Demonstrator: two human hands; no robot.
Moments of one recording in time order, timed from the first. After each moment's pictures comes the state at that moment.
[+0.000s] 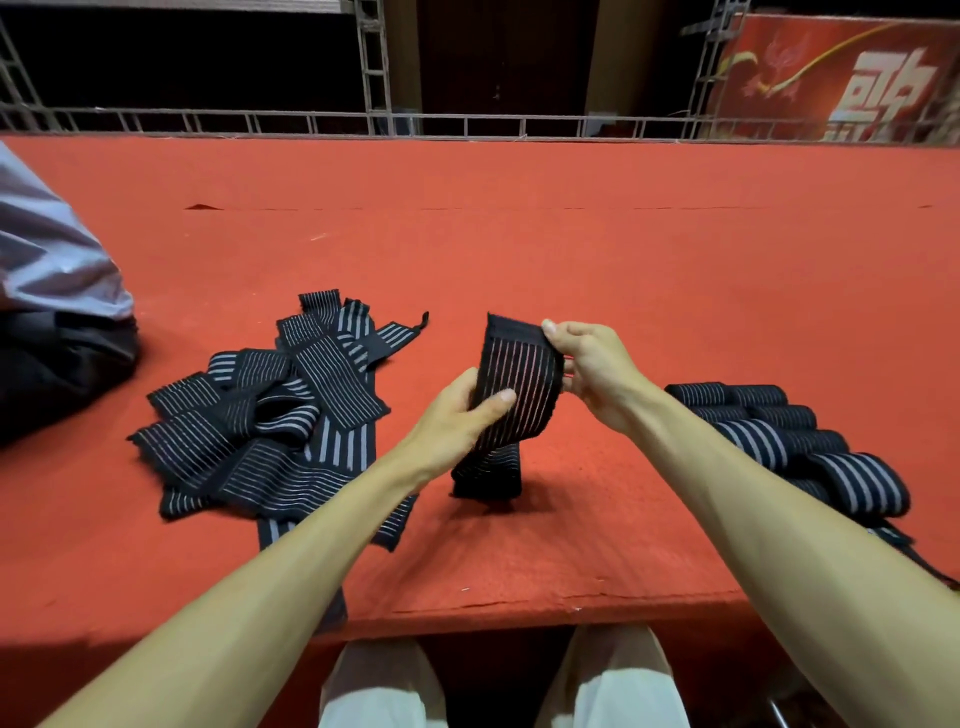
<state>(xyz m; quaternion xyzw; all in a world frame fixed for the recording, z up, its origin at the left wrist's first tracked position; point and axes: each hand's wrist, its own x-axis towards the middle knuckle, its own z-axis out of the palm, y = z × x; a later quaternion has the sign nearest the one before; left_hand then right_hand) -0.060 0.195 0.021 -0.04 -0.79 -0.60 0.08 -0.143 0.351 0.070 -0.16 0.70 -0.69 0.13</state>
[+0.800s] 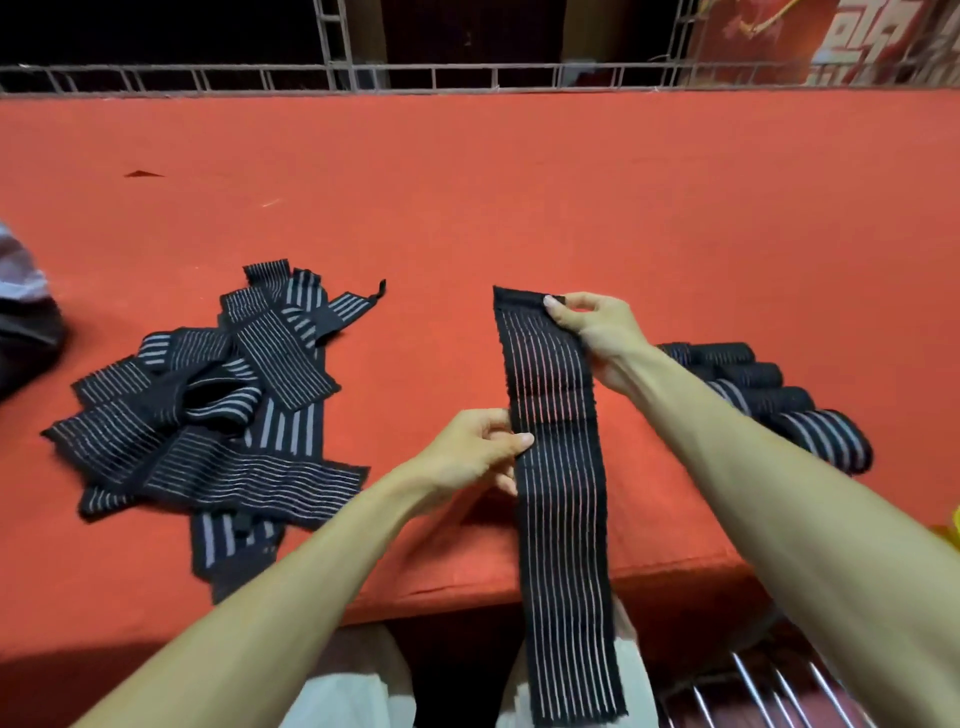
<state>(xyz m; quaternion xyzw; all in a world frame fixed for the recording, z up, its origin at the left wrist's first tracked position) -0.081 0.259 -0.025 -0.02 -0.75 -0.66 -0.11 -0.203 0.400 0.039 -0.05 0.68 -0.72 0.12</state>
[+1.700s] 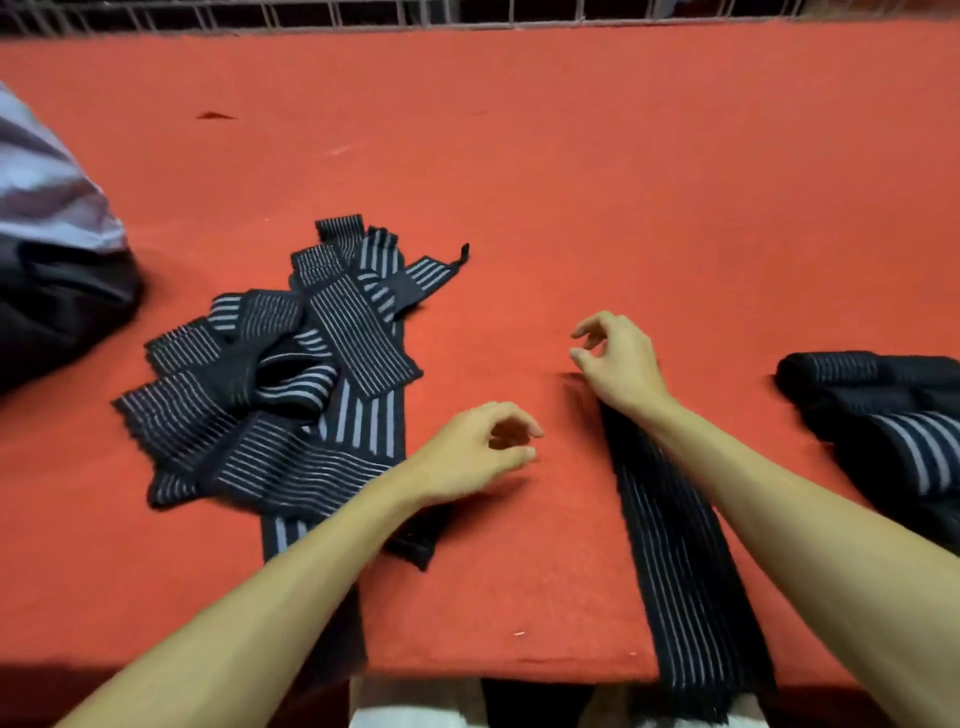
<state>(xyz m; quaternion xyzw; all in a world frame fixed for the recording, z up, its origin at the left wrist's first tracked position) -0.099 0.143 -0.058 -0.03 -0.89 -0.46 -0.01 -0.245 0.297 -0.051 -0.21 0.91 -0.35 -0.06</state>
